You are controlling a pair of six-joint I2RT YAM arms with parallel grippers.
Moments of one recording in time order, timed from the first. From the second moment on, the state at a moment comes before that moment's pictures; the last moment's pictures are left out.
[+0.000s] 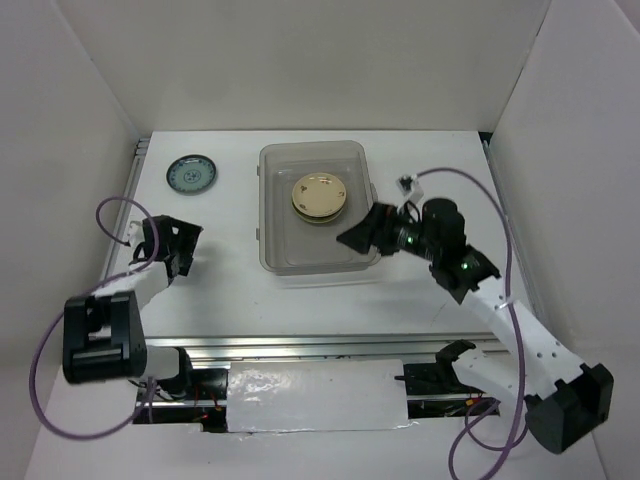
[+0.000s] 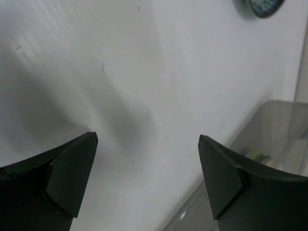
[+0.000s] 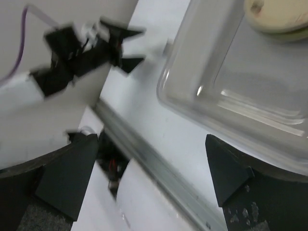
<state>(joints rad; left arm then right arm) 0.16 1.28 0.57 0.00 -0.06 -1.12 0.44 1.01 0.92 -0.23 -0.40 0.66</state>
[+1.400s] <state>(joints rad) 0.11 1.64 0.96 -0.14 -0.38 -1.33 0.51 0.70 0.53 -0.05 -0.58 0.77</state>
